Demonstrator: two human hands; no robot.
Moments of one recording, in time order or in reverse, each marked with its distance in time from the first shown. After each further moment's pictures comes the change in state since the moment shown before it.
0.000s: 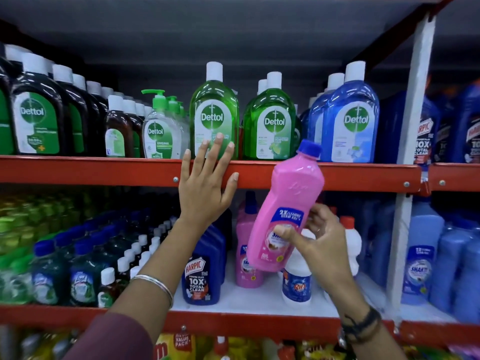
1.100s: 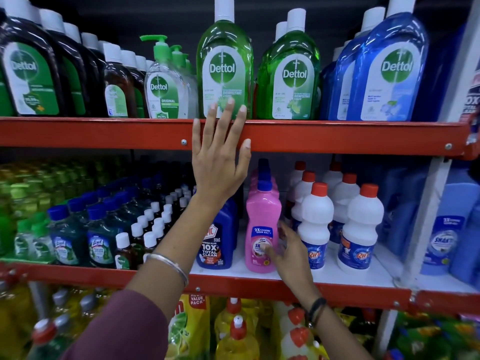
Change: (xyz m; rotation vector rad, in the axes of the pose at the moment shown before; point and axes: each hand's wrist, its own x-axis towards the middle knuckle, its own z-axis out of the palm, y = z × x) left_hand -0.012 0.013 0.000 -0.123 0.065 -0.065; right_hand -0.036 0.148 0.043 -0.321 -0.181 0.203
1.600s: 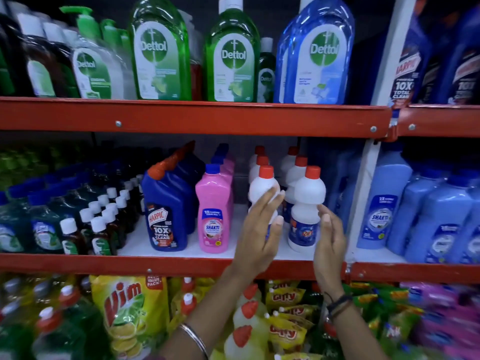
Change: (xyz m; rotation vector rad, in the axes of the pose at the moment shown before) left_hand -0.134 0.179 0.021 -0.907 -0.377 -0.248; right_hand -0.027 0.034 -0.143 0.293 0.479 -0.073
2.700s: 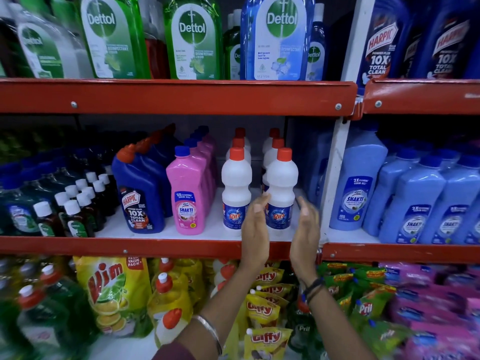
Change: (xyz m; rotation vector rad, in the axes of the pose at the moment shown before) left_hand -0.017 0.023 0.080 -0.439 0.186 -0.618; right_hand 0.002 0.022 -0.028 -0.013 -0.105 0.132
